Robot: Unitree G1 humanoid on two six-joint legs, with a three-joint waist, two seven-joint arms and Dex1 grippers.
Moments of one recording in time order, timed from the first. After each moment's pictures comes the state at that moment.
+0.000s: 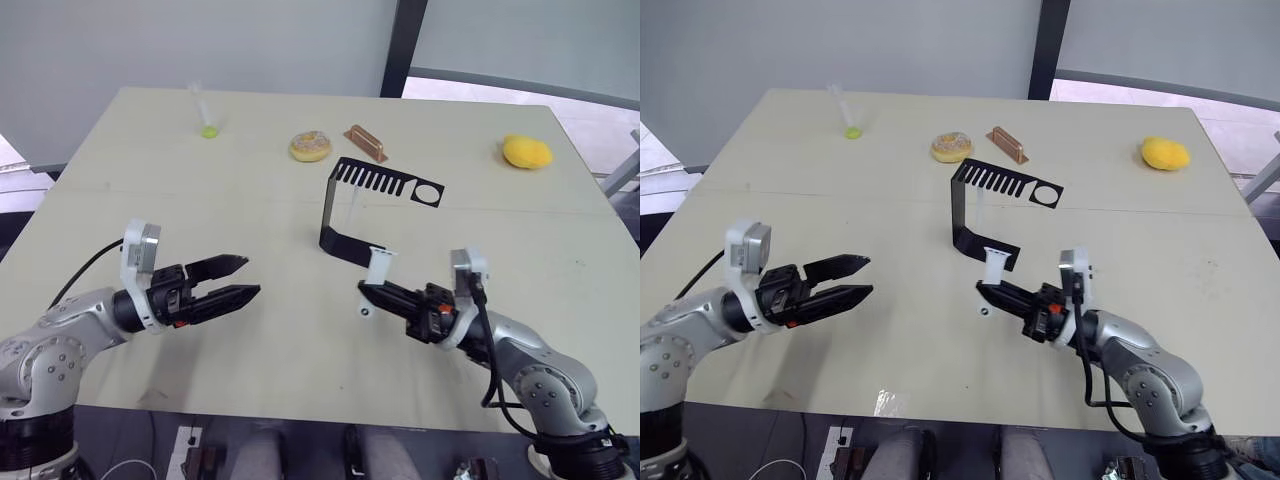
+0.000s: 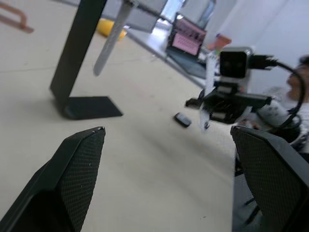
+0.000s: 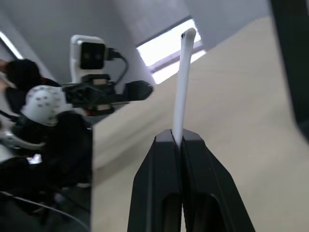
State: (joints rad) left arm -0.22 0.67 0.35 -0.33 -1.01 0.94 -0.90; right arm -0.15 -0.51 0.03 -0.41 1.01 0.60 0.77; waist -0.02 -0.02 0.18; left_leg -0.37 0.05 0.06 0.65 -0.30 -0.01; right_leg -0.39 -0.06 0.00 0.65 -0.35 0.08
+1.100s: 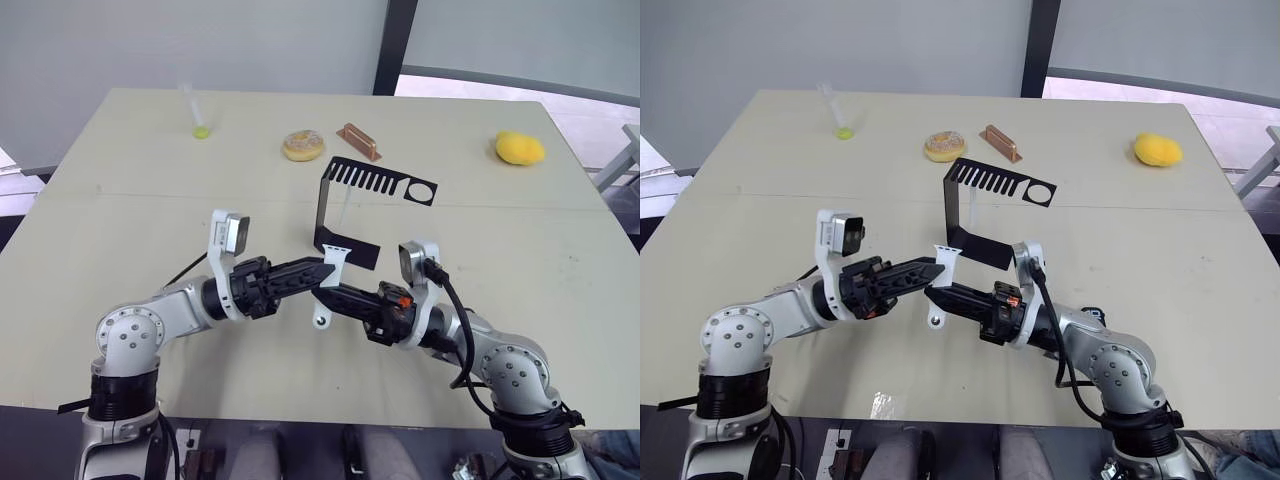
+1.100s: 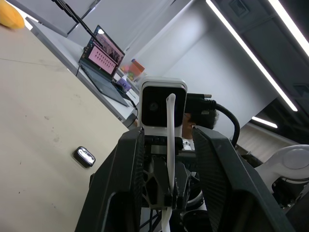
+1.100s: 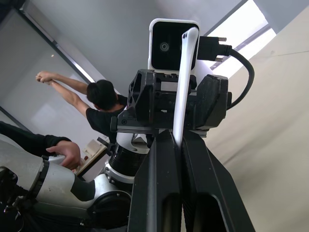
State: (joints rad) left arm -0.41 0.42 0.18 -0.26 -1.30 1.12 -0.62; right arm -0.27 -0.34 0.06 -0.39 1.16 0.83 0.69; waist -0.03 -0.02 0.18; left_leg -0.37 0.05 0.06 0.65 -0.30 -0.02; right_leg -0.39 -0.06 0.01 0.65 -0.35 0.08
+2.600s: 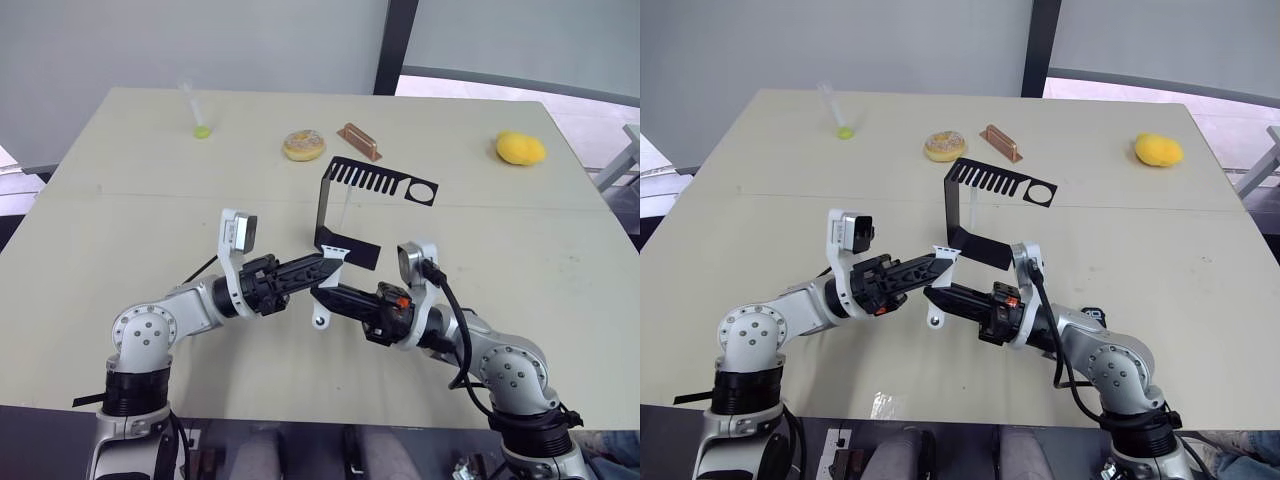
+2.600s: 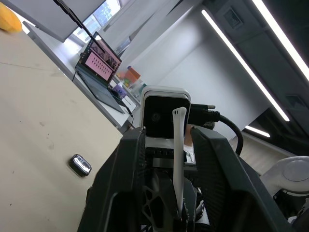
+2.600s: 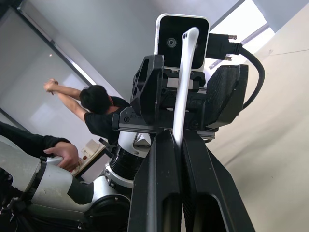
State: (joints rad) left arm -0.42 0.37 0.15 -0.22 -1.30 1.09 -0.61; right arm -0.27 -0.33 0.06 -0.39 1.15 0.83 0.68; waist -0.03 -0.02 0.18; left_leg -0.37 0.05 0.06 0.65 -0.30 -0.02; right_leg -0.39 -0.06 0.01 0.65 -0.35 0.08
